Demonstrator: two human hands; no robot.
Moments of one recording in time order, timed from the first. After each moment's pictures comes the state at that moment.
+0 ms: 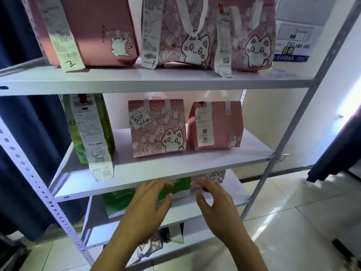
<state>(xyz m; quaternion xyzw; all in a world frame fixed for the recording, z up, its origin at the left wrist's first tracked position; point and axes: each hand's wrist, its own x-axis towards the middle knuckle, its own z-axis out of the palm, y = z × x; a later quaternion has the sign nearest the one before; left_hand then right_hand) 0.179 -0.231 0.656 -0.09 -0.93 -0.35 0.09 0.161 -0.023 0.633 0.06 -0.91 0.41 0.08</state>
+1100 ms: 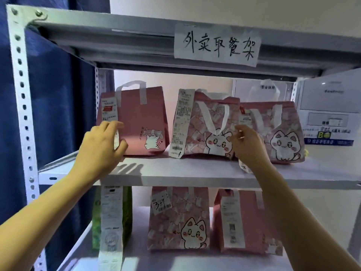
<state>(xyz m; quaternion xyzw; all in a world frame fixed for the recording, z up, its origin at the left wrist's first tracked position) 0.042 -0.370 0.917 0.05 -0.87 -0.05 0.48 -0.098 -0.019 0.929 0.15 -0.84 0.42 0.33</state>
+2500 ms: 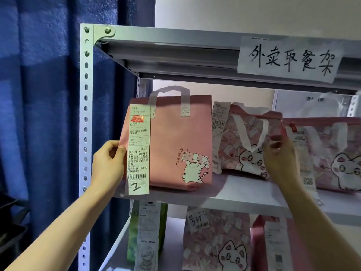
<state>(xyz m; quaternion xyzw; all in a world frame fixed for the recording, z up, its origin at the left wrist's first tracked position) 0.053 -0.458 0.904 0.13 -0.67 -0.51 0.52 -0.111 -0.100 0.941 0.11 -0.79 0.47 0.37</state>
